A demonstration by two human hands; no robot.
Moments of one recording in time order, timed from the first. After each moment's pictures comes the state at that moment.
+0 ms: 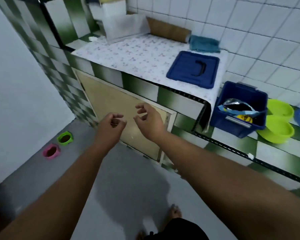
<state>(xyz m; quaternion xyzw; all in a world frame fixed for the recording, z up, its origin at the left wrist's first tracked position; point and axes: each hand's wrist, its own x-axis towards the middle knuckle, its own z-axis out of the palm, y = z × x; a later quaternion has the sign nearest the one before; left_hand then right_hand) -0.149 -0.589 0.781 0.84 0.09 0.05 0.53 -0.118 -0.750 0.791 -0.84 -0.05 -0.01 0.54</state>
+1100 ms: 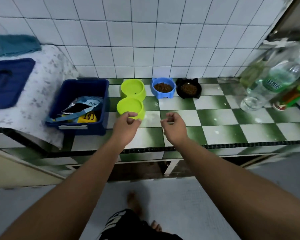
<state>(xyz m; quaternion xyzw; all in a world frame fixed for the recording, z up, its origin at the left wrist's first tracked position) -0.154 -1.196 0.743 0.80 -0.10 -0.22 0.55 -0.244 -1.360 0.717 -0.74 0.36 -0.19 0.54</state>
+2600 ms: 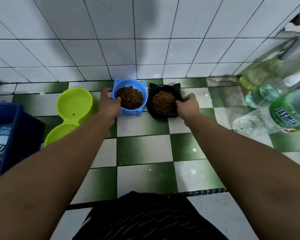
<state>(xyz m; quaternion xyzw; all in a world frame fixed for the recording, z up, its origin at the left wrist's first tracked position) 0.023 -1.478 0.656 0.85 0.03 -0.20 0.48 -0.123 -1.698 0.653 -0.70 0.53 -0.07 0.48</state>
